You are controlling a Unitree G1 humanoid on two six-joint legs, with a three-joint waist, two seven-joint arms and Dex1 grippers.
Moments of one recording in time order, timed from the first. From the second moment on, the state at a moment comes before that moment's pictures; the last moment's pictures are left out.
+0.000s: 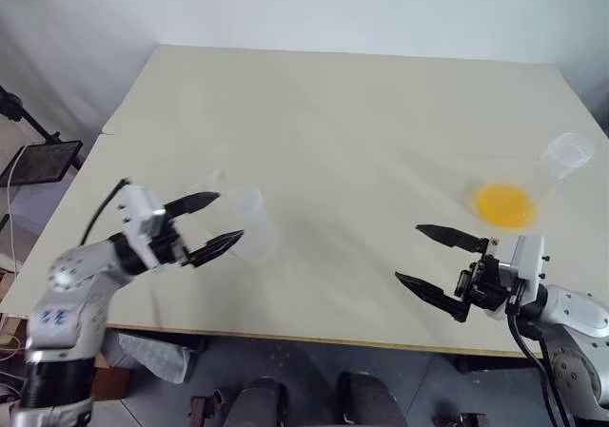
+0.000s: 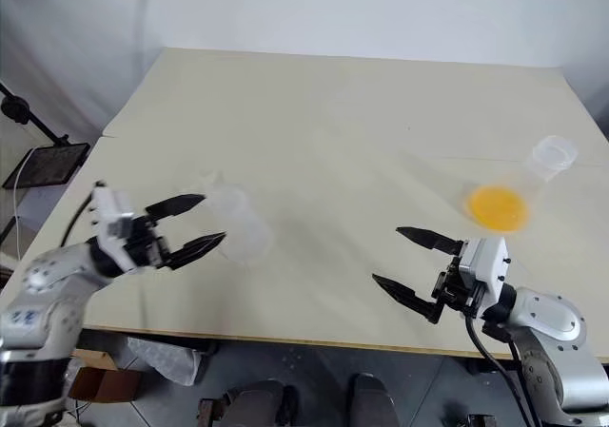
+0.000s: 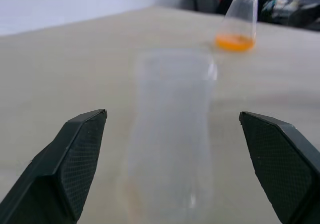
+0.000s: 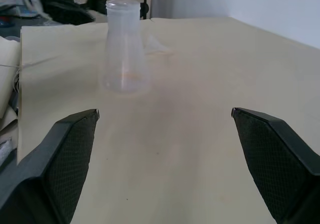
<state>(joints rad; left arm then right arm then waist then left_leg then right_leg) -0.24 0.62 0.20 -0.16 -0.57 0.30 -0.90 0.12 -0.64 -0.25 -0.43 0.61 0.10 0.99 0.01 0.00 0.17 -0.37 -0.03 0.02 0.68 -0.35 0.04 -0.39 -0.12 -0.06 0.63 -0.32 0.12</state>
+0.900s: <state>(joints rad) -0.44 0.55 0.08 0.01 -0.50 0.32 -0.96 0.30 -0.62 -0.32 -0.54 0.59 0.11 0.85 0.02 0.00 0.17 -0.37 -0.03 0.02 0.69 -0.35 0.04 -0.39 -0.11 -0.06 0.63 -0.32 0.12</state>
